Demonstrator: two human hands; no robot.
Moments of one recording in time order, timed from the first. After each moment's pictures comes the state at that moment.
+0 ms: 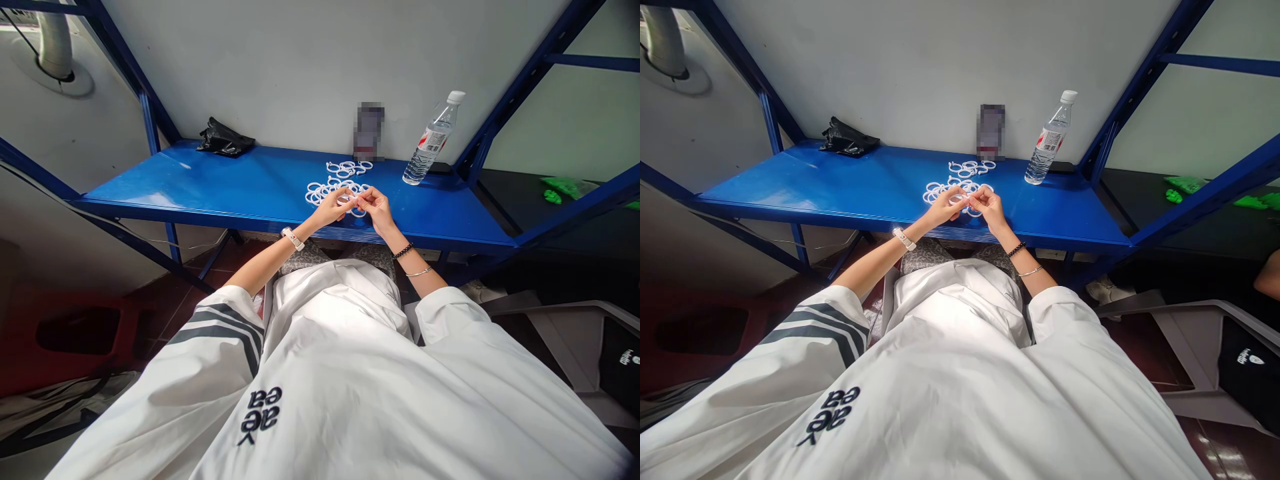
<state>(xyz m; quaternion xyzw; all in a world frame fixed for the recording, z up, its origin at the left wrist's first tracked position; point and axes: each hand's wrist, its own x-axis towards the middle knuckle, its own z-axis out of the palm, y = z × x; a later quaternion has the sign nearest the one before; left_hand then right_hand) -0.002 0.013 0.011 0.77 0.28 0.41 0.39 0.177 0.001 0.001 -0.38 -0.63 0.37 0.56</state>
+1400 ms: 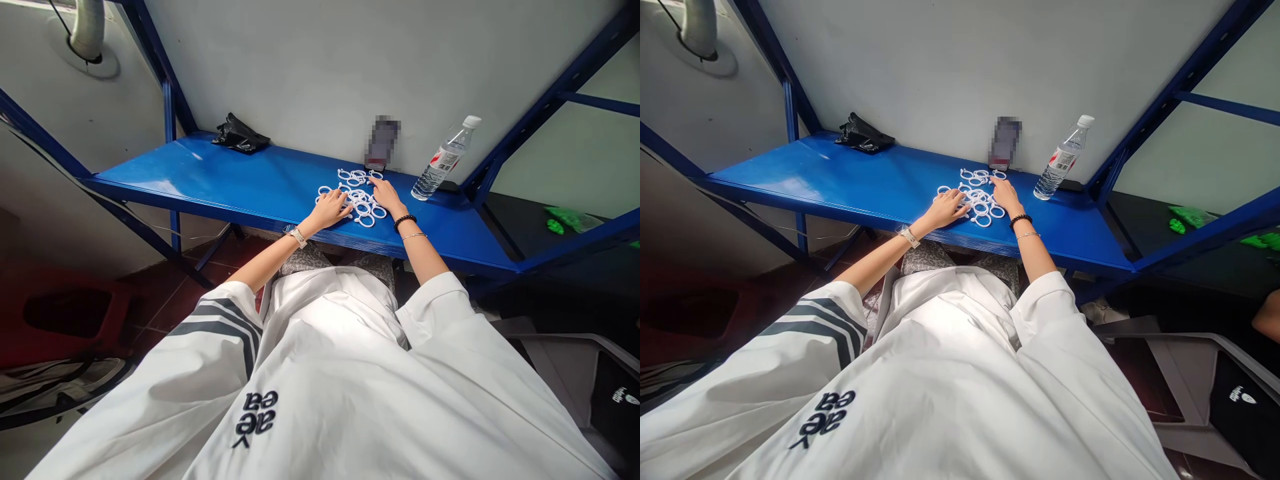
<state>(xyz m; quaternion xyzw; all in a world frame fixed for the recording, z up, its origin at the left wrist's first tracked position) -0.017 0.043 -0.004 0.85 0.46 0.25 -0.03 0.223 0.131 0.014 -0.56 -0.79 0.07 0.23</state>
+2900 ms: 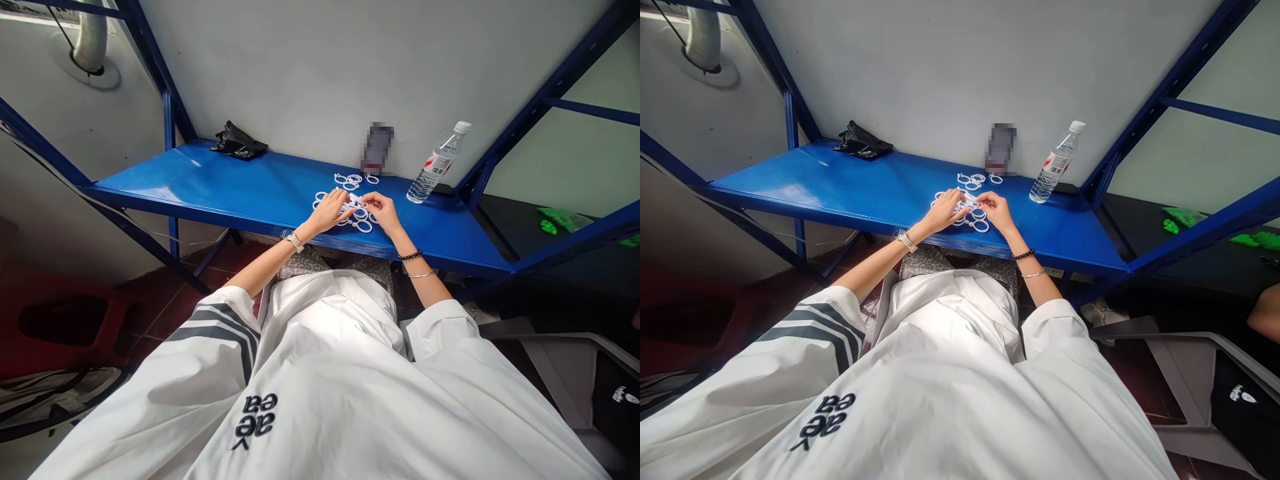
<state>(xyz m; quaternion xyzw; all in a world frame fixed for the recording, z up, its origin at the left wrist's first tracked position) -0.019 0.044 -0.001 0.87 0.33 0.38 -0.04 0.199 0.049 0.009 -0.35 -0.73 0.28 0.51</state>
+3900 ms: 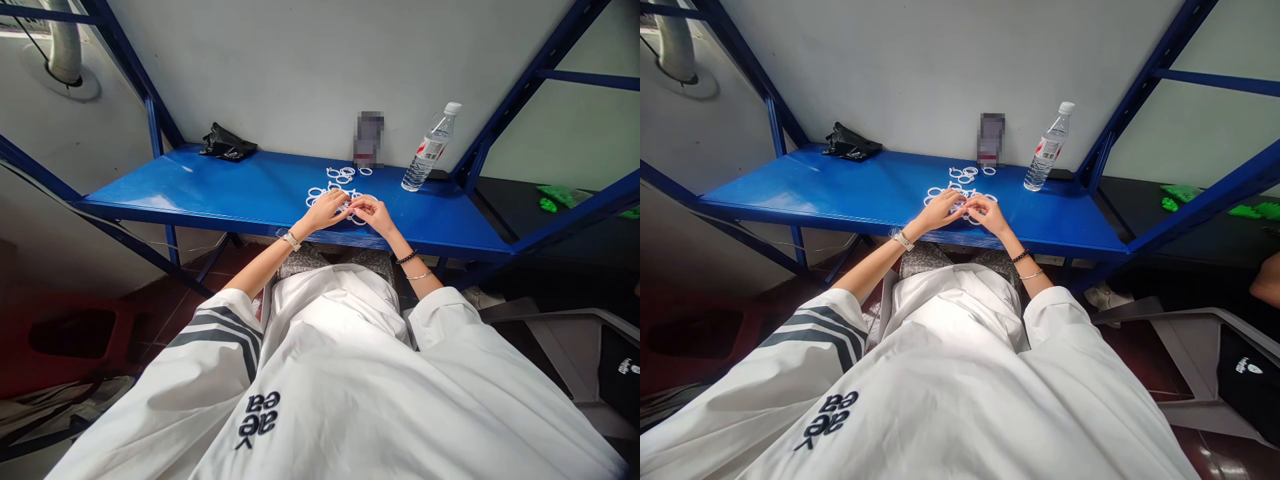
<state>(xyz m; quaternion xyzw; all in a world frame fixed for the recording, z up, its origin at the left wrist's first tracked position) -0.017 0.032 0.009 0.90 0.28 0.33 -0.01 0.194 0.013 0.004 -0.33 -0.76 0.30 0.47</state>
